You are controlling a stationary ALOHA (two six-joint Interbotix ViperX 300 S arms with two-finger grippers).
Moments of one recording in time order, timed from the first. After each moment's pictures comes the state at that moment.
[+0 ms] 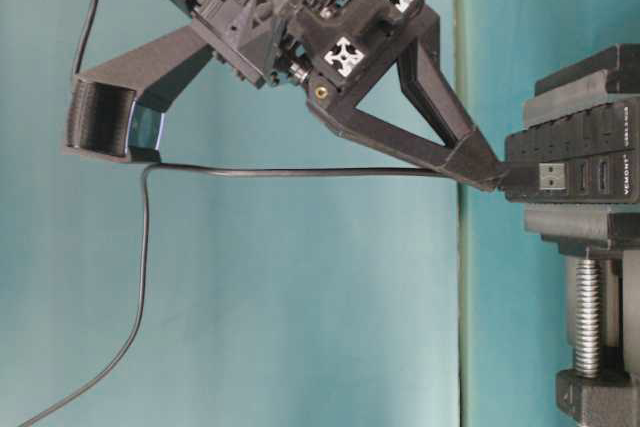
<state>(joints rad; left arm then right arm) 0.02 -0.96 1.08 0.02 0.18 -0.02 0.03 0.00 0.57 0.01 0.19 0.10</state>
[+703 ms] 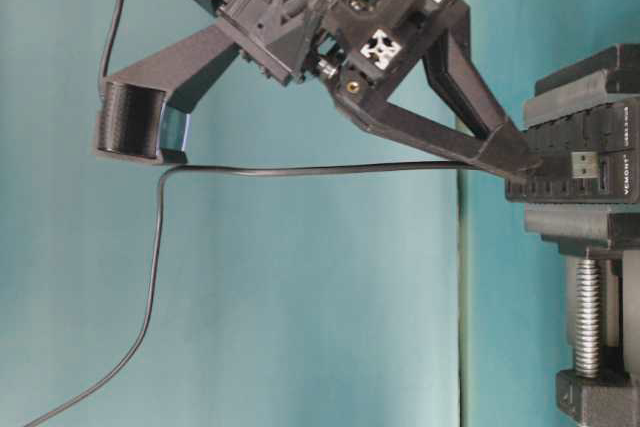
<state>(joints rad) 0.02 -0.96 1.08 0.02 0.18 -0.02 0.03 0.03 0.58 0.01 0.19 0.10</state>
